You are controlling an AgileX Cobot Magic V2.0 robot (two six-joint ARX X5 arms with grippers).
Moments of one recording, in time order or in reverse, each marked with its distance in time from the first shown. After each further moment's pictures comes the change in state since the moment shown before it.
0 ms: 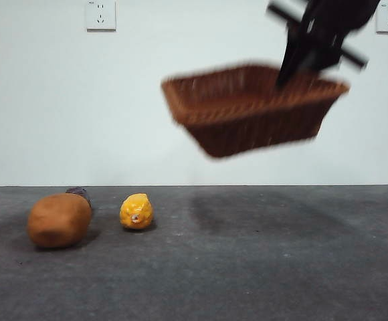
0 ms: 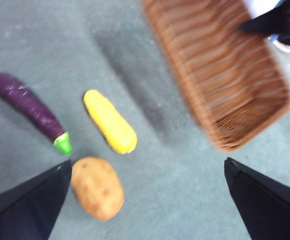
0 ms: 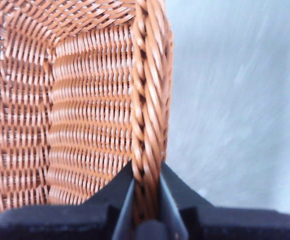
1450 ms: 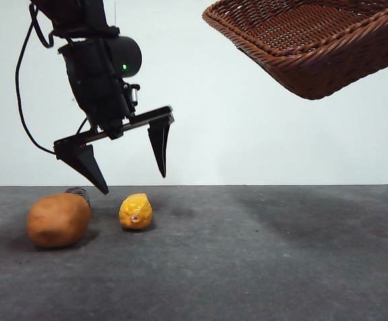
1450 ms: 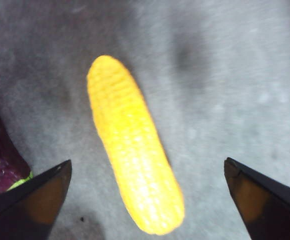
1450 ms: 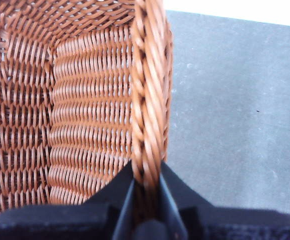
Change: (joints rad) left arm -0.346 1.091 0.659 -0.131 -0.409 -0.308; right arm -0.033 -0.343 0.002 -0.259 0.167 -0.159
